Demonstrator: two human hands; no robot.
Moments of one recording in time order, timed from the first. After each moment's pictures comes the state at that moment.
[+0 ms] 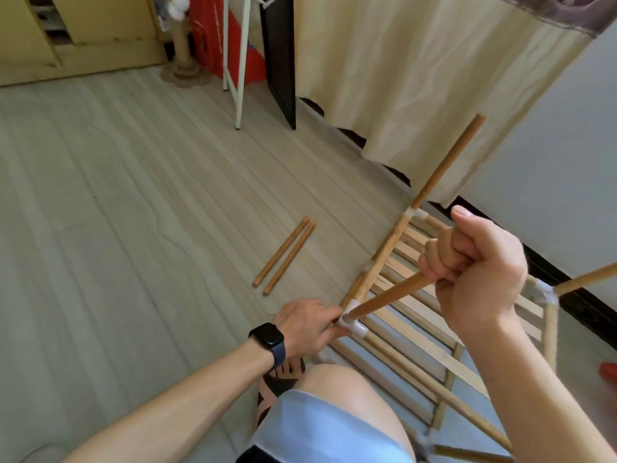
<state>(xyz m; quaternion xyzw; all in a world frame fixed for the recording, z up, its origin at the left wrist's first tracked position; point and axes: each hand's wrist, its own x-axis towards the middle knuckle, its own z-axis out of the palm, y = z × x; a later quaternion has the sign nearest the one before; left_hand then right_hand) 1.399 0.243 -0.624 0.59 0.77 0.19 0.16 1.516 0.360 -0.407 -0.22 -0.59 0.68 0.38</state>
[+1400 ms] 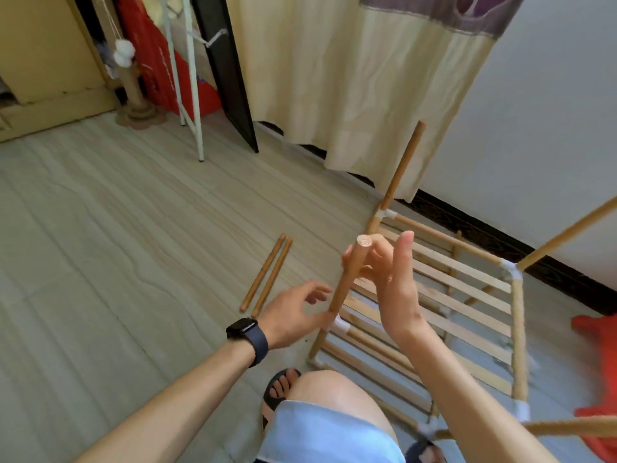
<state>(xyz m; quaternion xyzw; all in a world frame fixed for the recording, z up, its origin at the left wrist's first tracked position) 1.378 0.250 -0.564 0.49 0.72 0.33 0.35 1.518 0.352 -0.466 -0.26 -0.69 0.61 0.30</state>
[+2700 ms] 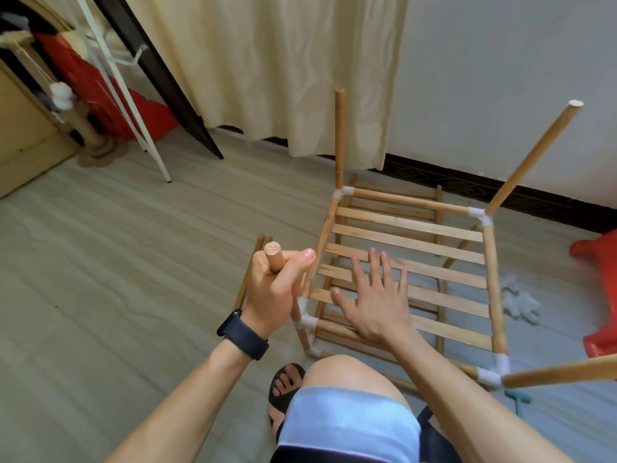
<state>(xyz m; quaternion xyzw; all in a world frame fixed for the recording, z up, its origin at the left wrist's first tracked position) 1.438 0.296 -0.475 0.42 0.55 0.65 0.30 1.580 0.405 -0.594 -0.47 -0.87 0.12 -0.04</state>
